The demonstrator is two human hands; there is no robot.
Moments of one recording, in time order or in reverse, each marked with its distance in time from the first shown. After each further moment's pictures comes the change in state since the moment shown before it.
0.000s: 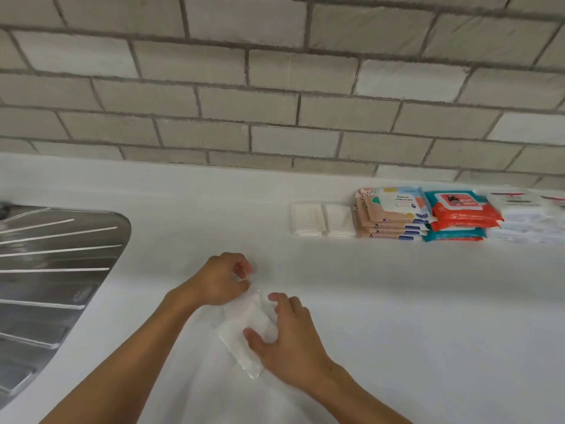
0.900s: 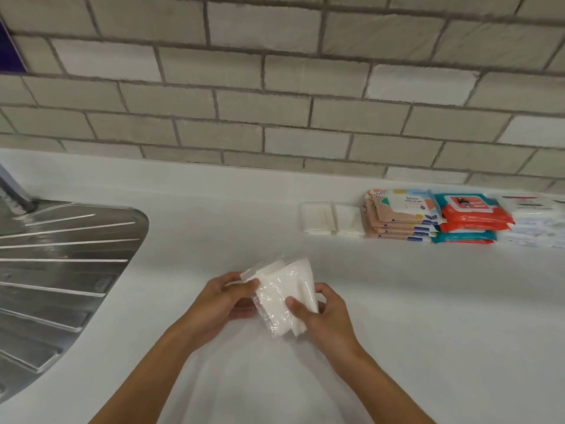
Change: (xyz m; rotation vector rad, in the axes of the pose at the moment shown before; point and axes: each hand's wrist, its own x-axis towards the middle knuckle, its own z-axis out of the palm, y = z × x) left_hand -0.064 -0.001 0.025 -1.088 0.021 -0.201; right_hand -0.001 0.015 -0.023 0.814 0.151 0.269
